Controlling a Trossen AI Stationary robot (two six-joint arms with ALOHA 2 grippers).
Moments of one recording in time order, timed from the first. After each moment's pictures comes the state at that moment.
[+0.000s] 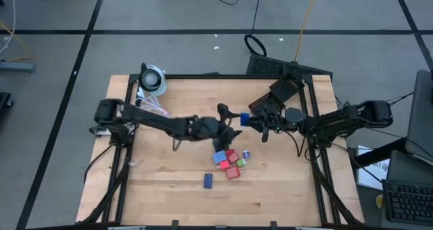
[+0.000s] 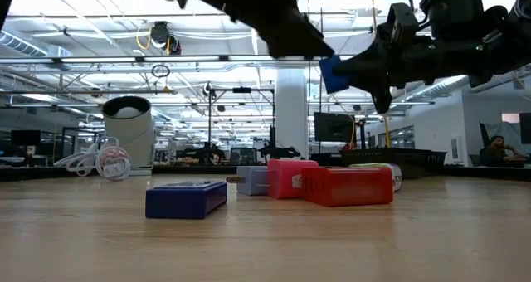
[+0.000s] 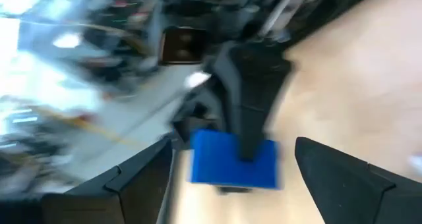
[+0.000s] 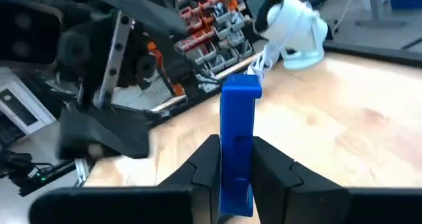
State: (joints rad) left arm -0.08 1.78 1.22 0.23 -0.37 0.64; right arm -0.13 1.23 0.23 0.99 -0.03 0.45
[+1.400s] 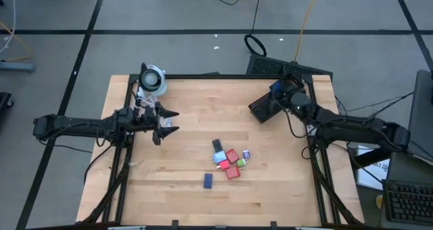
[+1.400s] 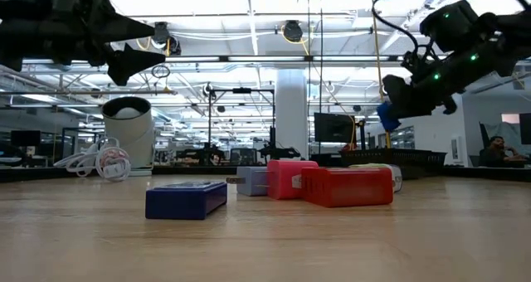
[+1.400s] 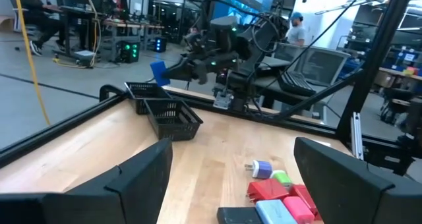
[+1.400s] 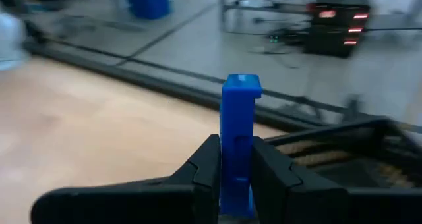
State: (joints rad) left arm 0.11 0.54 0.12 0.47 0.02 -0.19; right arm -0.54 0.83 0.23 0.22 0.52 0.28
